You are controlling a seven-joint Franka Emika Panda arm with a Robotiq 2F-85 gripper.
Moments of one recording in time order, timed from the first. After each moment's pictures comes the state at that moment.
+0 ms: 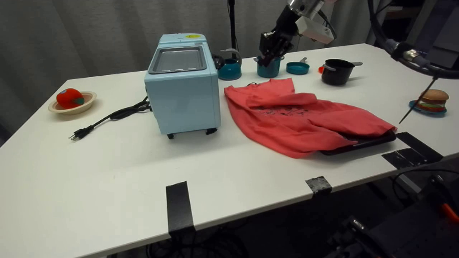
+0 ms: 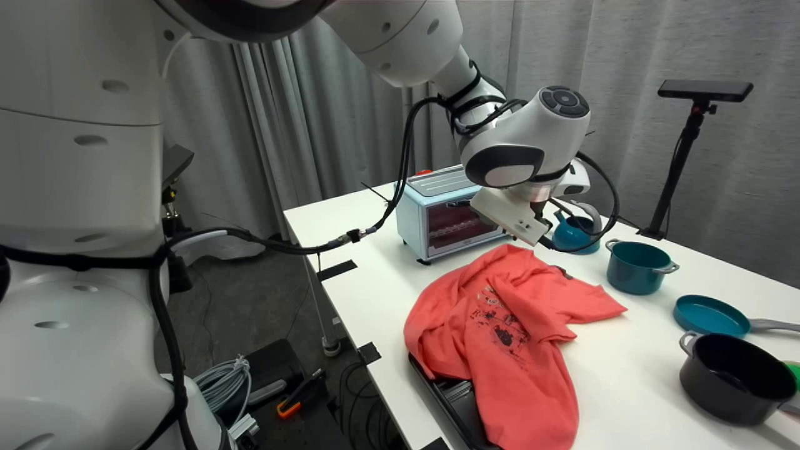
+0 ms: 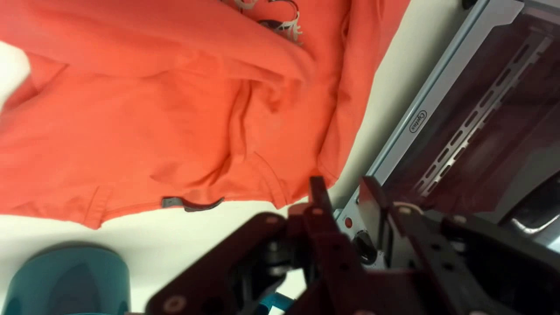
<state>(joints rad) -0.25 0.37 0.25 -1.99 0.64 2.60 -0.66</state>
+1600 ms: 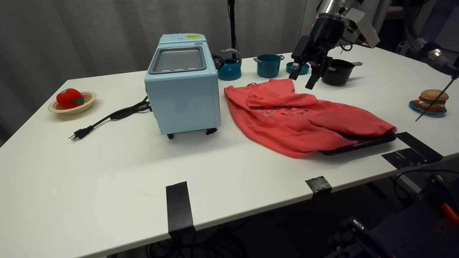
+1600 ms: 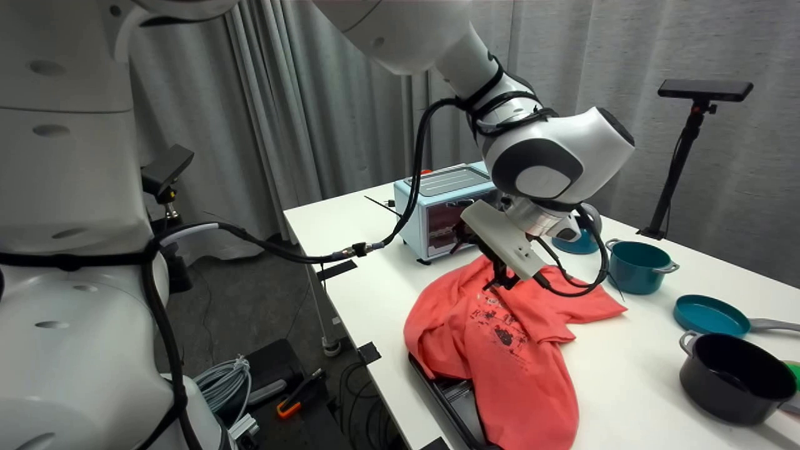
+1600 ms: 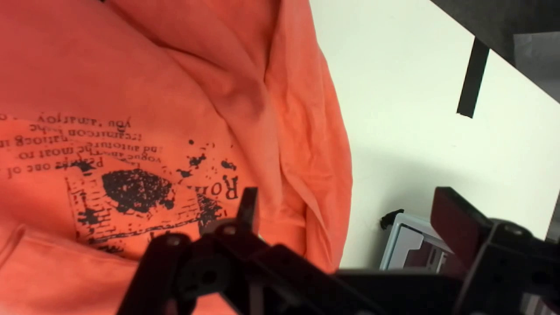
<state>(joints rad) -0.24 0.28 0.08 -2.07 0.53 2.00 -0.66</state>
